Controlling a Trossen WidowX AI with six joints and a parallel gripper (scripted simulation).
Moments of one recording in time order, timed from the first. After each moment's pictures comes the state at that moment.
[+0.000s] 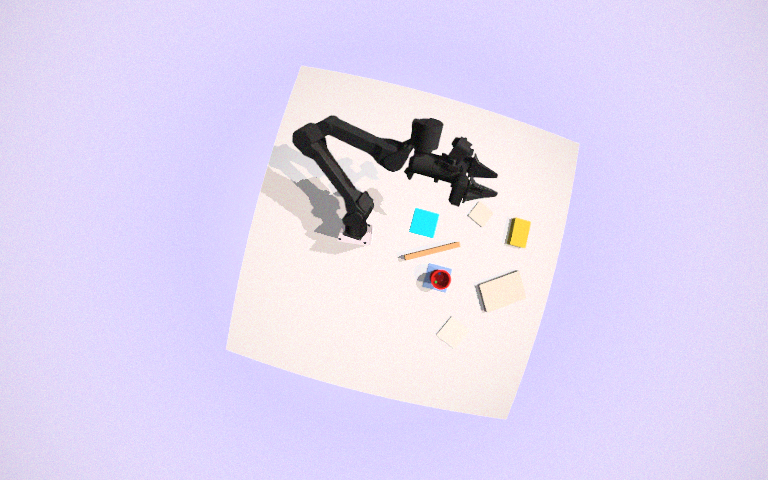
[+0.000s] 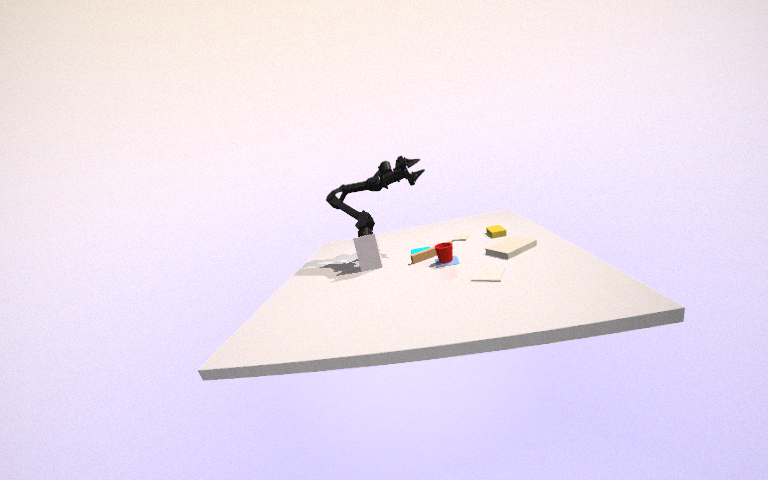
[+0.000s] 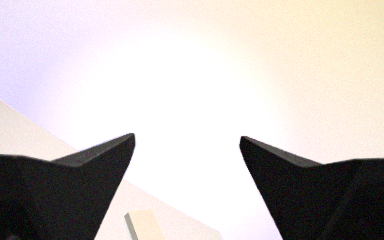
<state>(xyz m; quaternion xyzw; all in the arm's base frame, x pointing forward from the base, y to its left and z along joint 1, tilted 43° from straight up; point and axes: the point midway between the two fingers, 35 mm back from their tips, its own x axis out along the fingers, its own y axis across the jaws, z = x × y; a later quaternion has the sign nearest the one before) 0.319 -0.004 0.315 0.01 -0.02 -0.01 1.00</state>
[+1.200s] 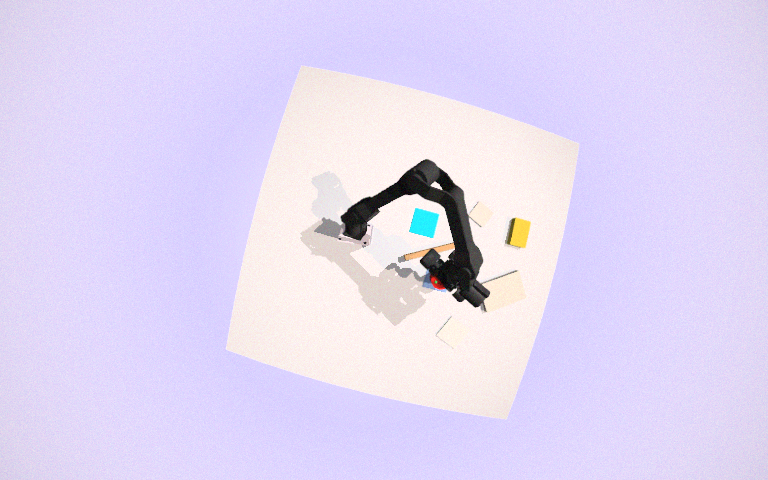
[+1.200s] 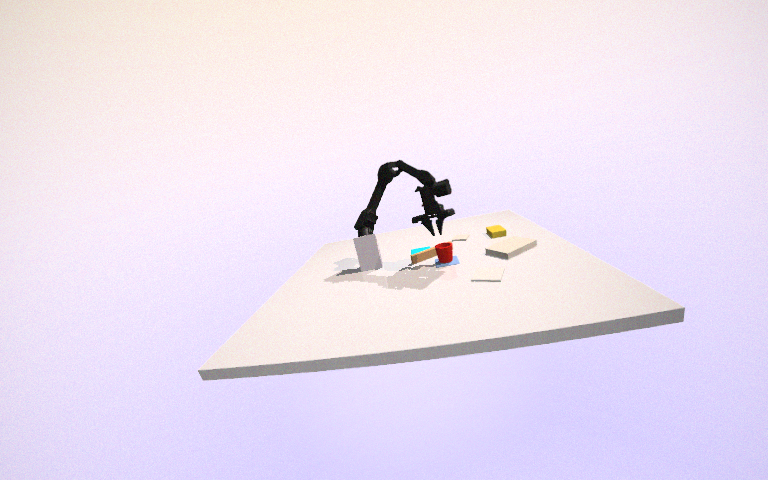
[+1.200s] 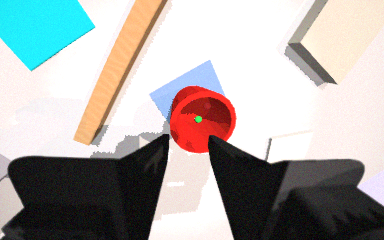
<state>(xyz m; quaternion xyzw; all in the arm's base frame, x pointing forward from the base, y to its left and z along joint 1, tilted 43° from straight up) 0.331 -0.017 -0.048 -0.17 0.47 0.55 0.67</state>
